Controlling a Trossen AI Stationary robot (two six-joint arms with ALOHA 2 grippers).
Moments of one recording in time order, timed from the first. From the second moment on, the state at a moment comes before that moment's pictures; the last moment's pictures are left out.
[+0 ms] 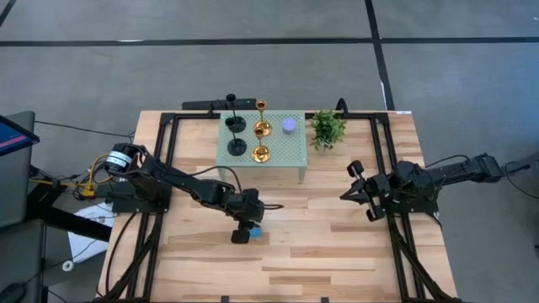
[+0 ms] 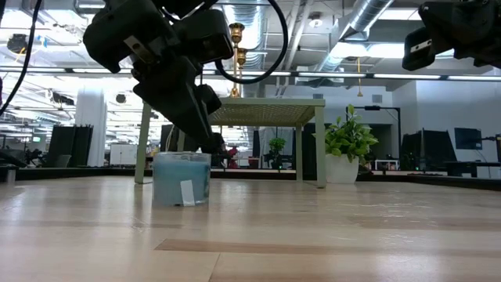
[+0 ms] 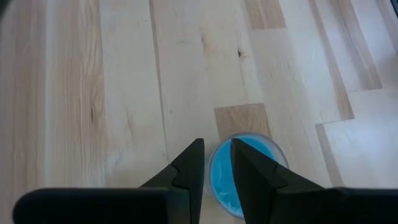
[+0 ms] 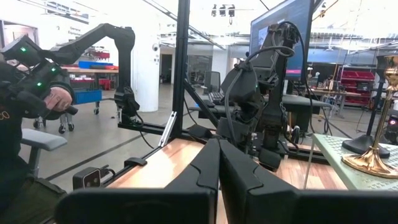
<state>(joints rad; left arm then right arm) -0.27 1.53 0.95 -0.18 0.06 -0.08 0.15 0.35 0.03 0.48 -0.18 -0.04</state>
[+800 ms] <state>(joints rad) -0.27 1.53 0.90 -0.17 0.06 -0.14 0.15 0.35 0.03 0.48 -0.18 -0.04</state>
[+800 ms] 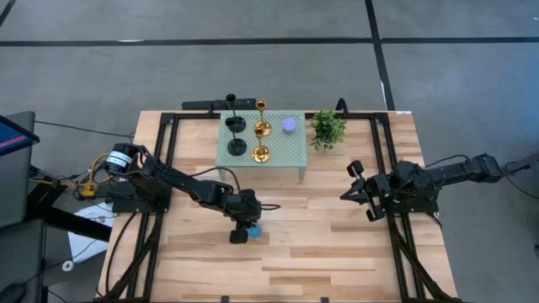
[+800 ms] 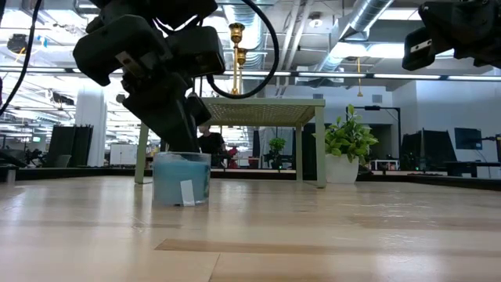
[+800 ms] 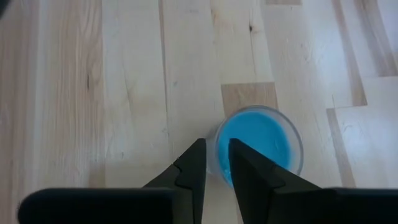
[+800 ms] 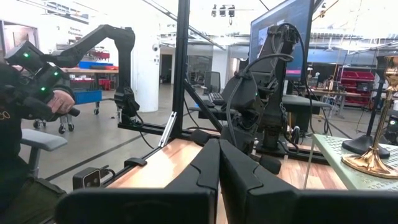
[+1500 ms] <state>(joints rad) -0.27 1.53 0.90 -0.17 0.04 -0.17 0.15 0.35 0.03 0.49 -0.18 -0.04</state>
